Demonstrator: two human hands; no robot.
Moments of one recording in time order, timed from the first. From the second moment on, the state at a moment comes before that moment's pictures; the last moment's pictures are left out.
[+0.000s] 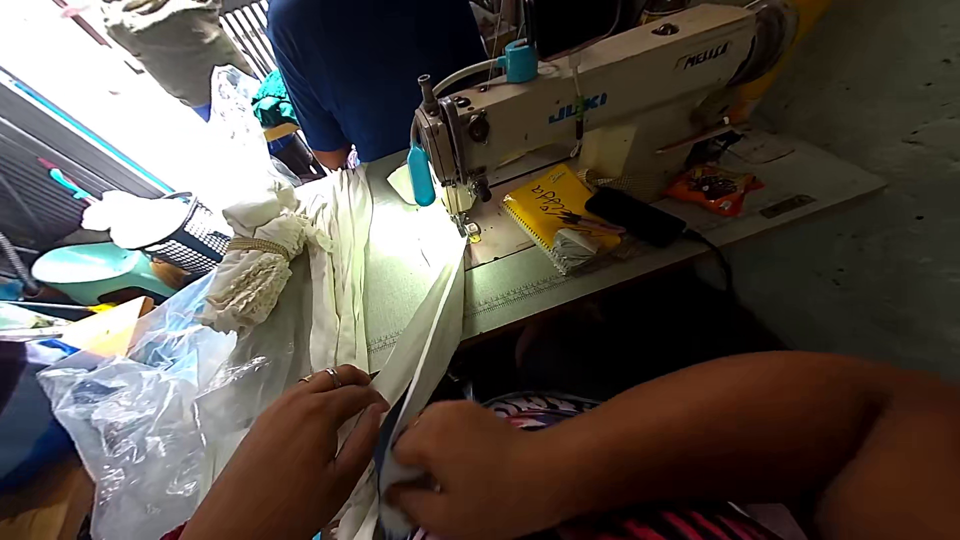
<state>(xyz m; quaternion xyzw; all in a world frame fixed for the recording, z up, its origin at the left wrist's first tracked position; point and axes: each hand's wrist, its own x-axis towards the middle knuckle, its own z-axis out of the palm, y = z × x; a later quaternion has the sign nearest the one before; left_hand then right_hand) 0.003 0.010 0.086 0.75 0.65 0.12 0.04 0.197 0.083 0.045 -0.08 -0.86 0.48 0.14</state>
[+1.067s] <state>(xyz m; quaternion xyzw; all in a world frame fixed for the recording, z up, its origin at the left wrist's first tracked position) 0.000 0.000 0.058 0.83 0.50 0.21 -0.16 0.174 0.148 0.029 0.02 -0.94 0.06 0.33</state>
